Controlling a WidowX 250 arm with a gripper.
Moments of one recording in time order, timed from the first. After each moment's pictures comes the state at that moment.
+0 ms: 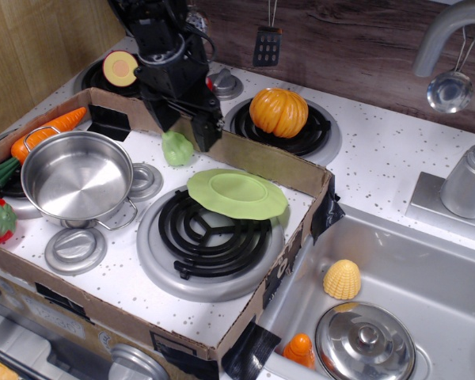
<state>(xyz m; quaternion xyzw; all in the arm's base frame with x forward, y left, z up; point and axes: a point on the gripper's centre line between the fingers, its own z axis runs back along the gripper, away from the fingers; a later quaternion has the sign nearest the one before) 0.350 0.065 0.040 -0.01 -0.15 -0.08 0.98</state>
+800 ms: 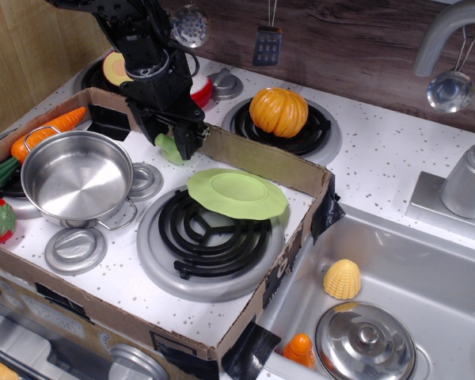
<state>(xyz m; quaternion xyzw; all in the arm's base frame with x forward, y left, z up) 0.352 0.075 0.021 -0.02 -0.14 -0.06 0.99</state>
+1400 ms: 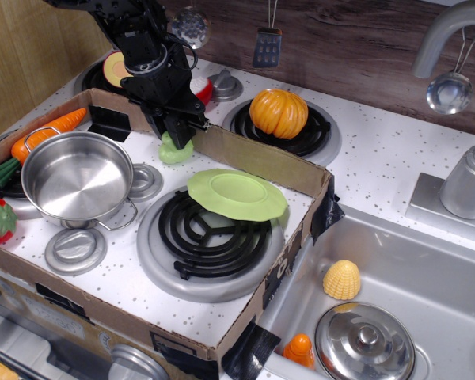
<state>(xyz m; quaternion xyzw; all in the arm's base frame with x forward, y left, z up) 0.359 0.073 0.020 -0.03 -0.15 -0.06 0.99</state>
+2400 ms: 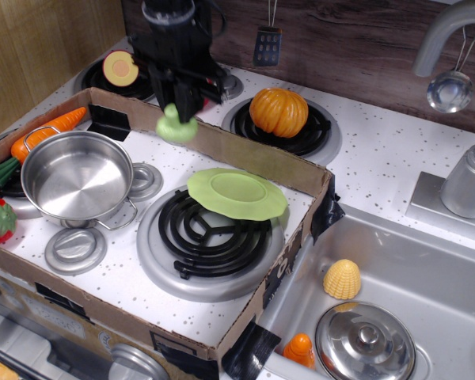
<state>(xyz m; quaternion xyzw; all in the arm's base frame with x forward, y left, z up) 0.339 0.057 0.083 0.03 -0.10 -0.05 0.99</state>
